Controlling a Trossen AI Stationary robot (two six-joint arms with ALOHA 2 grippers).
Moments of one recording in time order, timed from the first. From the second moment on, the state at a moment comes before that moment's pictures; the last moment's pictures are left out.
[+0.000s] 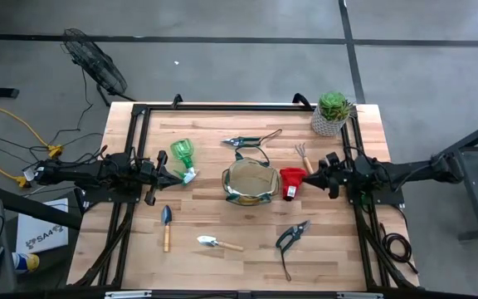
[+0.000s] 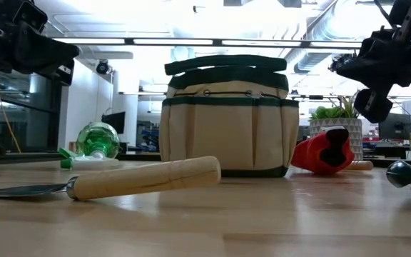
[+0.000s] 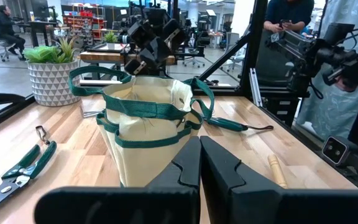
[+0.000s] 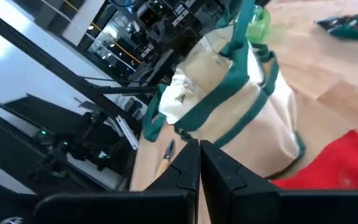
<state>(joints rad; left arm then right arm) -0.05 0.01 0.04 0.00 0.08 -0.06 0.08 0.25 0.01 0.16 0.02 0.85</state>
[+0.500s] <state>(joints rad) -0.05 0.01 0.04 0.00 0.08 -0.06 0.47 0.68 0.25 0.18 0.36 1.03</state>
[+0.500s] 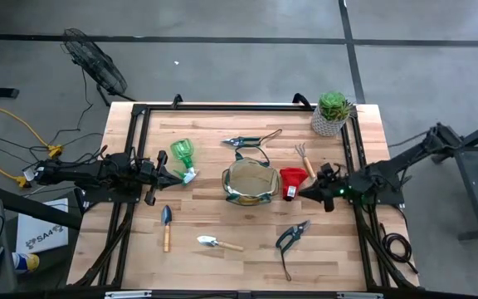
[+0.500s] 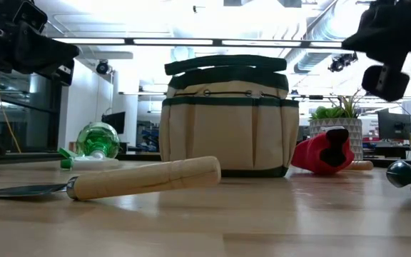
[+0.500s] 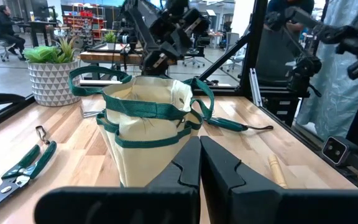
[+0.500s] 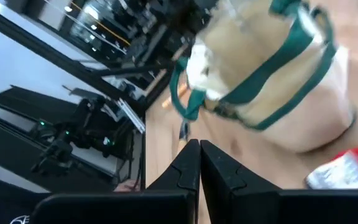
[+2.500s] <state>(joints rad) -0.05 0.01 0.04 0.00 0.08 -0.06 0.77 1.65 0.83 0.07 0.00 1.91</state>
